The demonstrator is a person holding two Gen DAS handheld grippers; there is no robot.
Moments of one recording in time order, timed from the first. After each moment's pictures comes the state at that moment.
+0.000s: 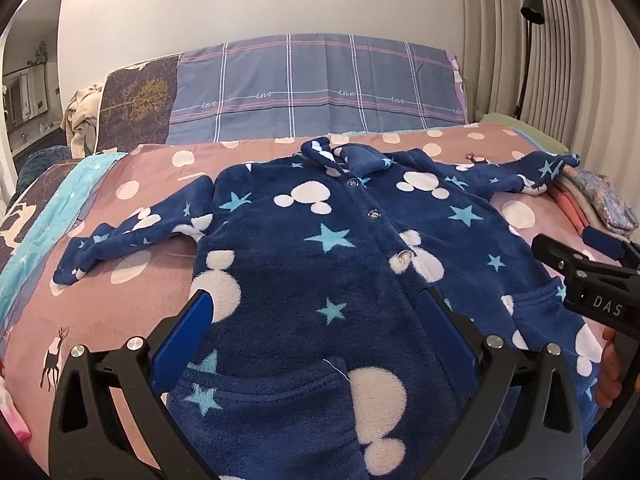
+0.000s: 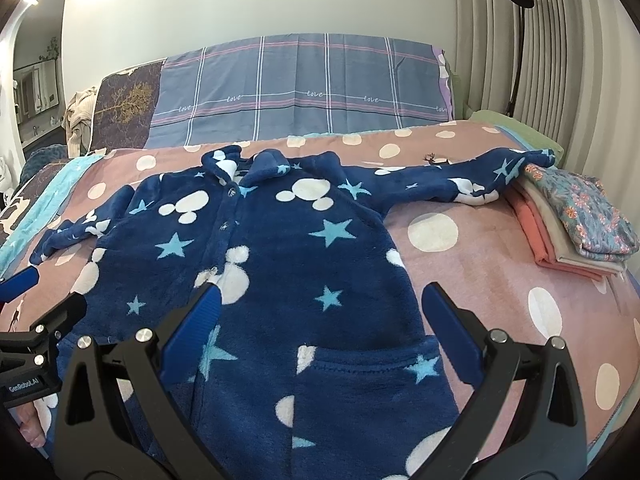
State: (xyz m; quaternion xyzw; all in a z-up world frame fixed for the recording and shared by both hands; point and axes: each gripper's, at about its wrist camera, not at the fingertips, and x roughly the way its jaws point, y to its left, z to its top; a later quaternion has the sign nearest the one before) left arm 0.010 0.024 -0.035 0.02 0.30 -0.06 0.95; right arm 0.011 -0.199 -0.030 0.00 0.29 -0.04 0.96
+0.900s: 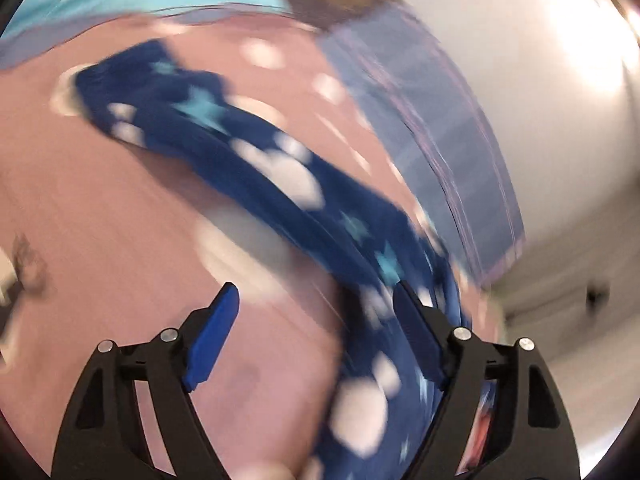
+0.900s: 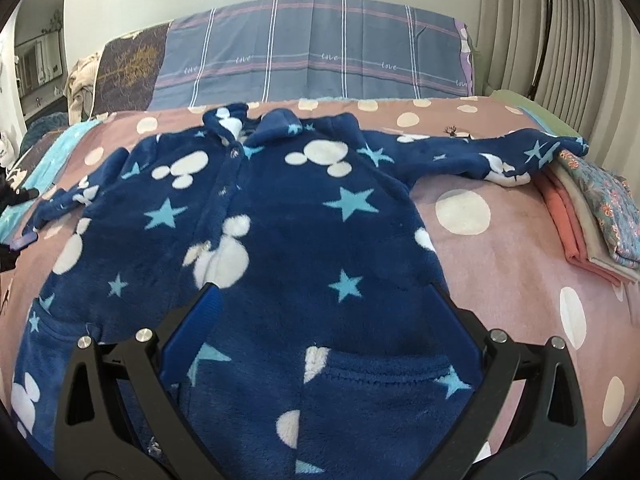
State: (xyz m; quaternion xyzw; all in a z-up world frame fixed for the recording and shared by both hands) left arm 0.121 0.298 -0.101 -0.46 0.34 0.02 0.82; right arm 0.050 -0.190 -0.059 -0.01 0.36 -0.03 0.93
